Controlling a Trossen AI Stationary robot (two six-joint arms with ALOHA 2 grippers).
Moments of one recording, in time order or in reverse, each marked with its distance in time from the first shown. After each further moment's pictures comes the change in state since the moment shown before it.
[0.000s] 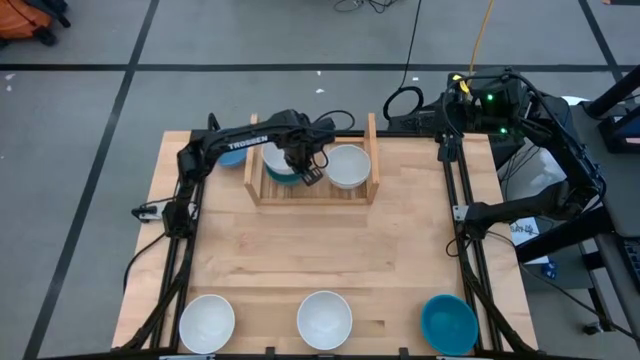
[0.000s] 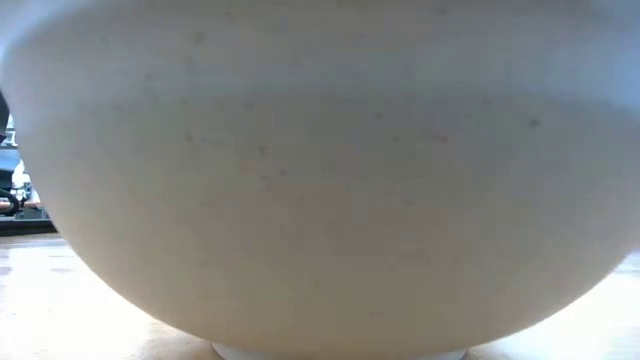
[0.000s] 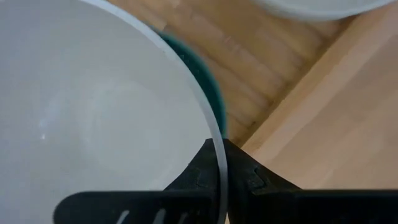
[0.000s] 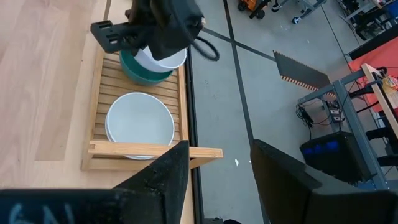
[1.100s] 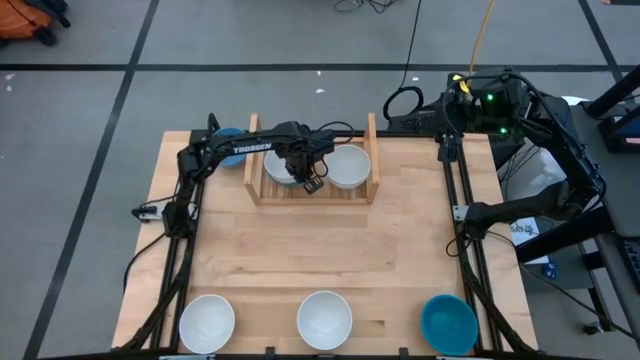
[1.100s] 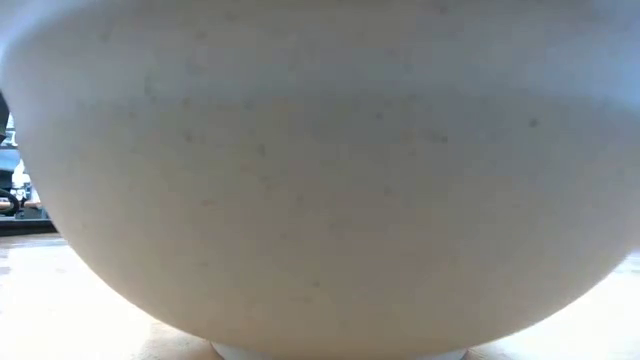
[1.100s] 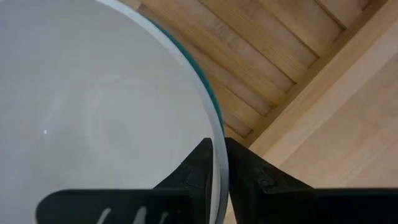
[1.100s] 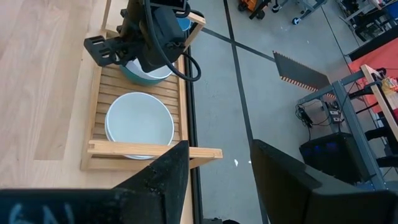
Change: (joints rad) left arm -0.005 0.000 -0.176 0.165 0.040 -0.023; right arm 0.000 0.000 0.000 0.001 0.000 -0.005
